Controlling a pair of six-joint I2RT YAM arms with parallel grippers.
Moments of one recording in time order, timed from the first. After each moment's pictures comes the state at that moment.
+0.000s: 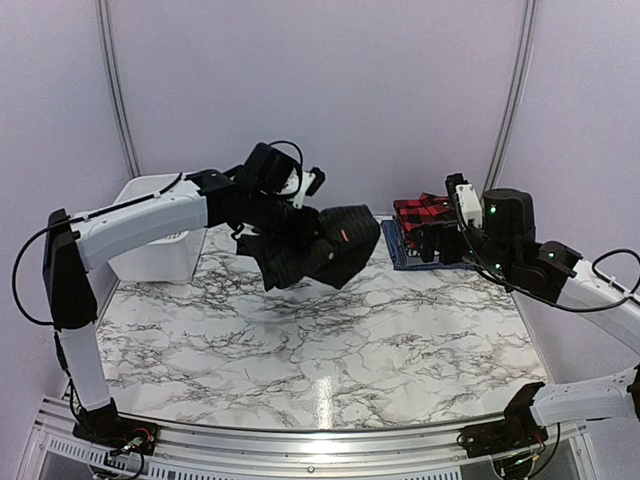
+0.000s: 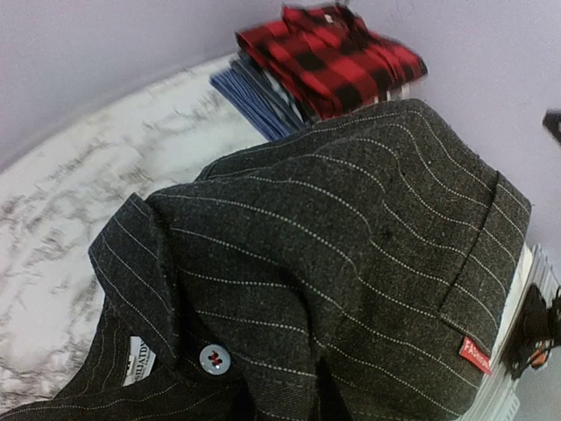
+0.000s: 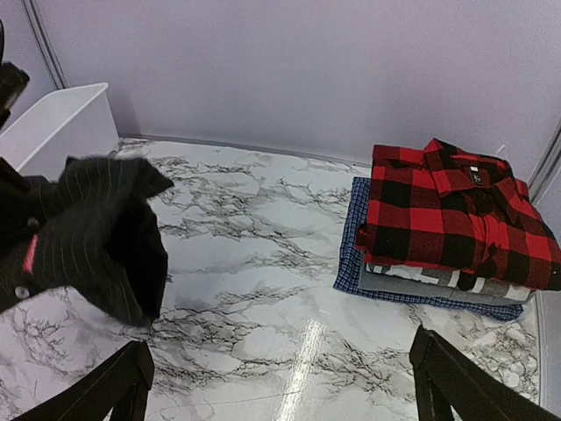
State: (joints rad) left arm -0.79 1.87 1.81 -0.58 0.08 -0.26; right arm 0.62 1.03 0.94 -0.29 0.23 0.18
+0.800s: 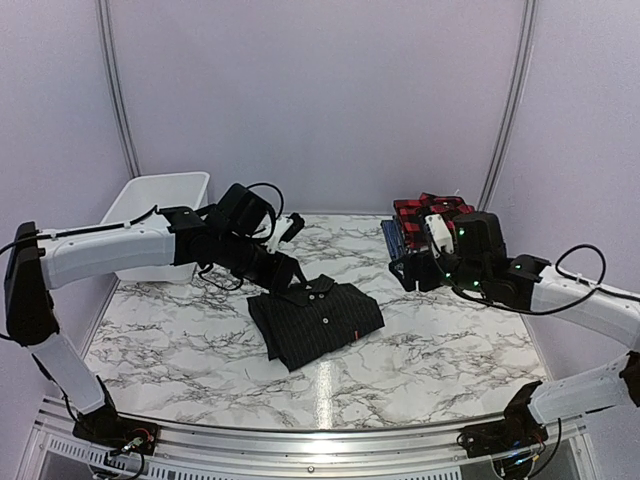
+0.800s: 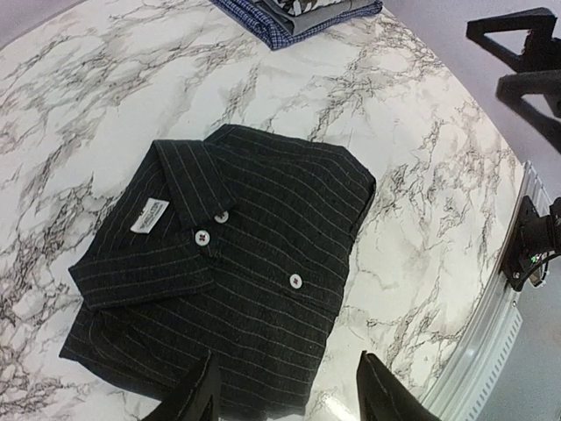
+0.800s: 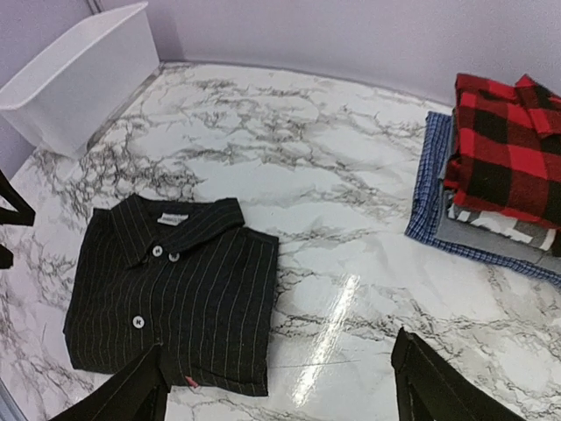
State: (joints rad) left arm -0.84 1.68 1.38 -0.52 0.19 -0.25; right arm 0.63 1.12 0.82 -0.19 0.05 0.20
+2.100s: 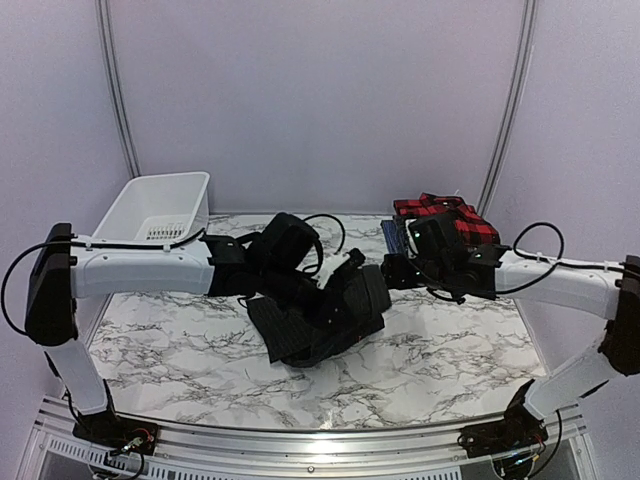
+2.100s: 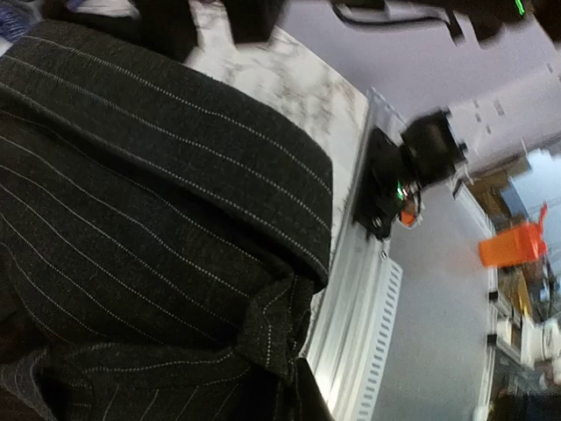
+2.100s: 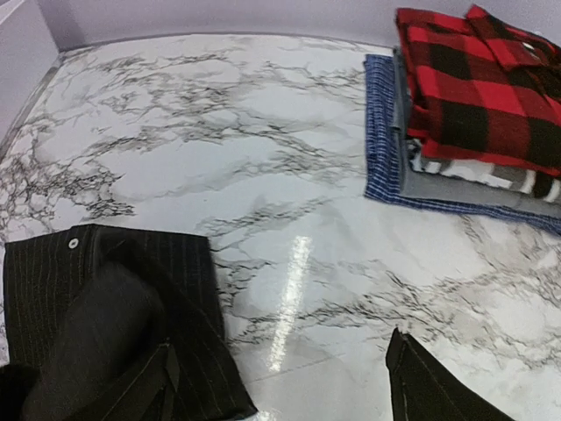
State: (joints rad) left arm -1.01 1.78 1.37 -0.31 0.43 -0.35; right arm 0.73 1.42 0.97 -0.27 0.35 0.39
